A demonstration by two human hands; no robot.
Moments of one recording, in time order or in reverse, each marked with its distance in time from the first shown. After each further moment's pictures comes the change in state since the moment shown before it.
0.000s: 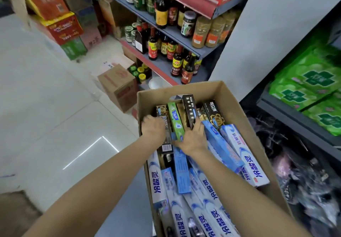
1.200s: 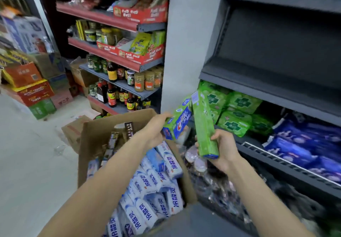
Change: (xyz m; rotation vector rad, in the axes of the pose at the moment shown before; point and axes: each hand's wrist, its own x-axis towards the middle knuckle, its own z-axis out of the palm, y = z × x) left_hand -0.201 0.190 -0.134 -1.850 -0.379 0.345; right_hand -0.223 0.220 -0.159 1.823 0.051 -0.056
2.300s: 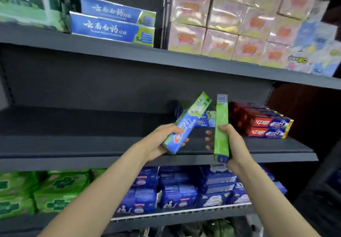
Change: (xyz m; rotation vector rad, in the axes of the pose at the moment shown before) left_hand 0.172 -0.079 0.565 0.284 -0.869 0.035; right_hand -0.115 -0.313 -0.450 0.007 0.693 -0.647
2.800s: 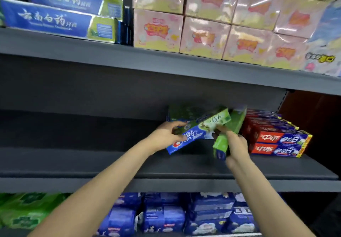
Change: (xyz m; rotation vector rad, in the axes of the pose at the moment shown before) left_hand 0.129 0.003 0.030 0.915 0.200 0.132; right_hand 0.132 -0.011 -0.060 0.094 0.231 -0.046
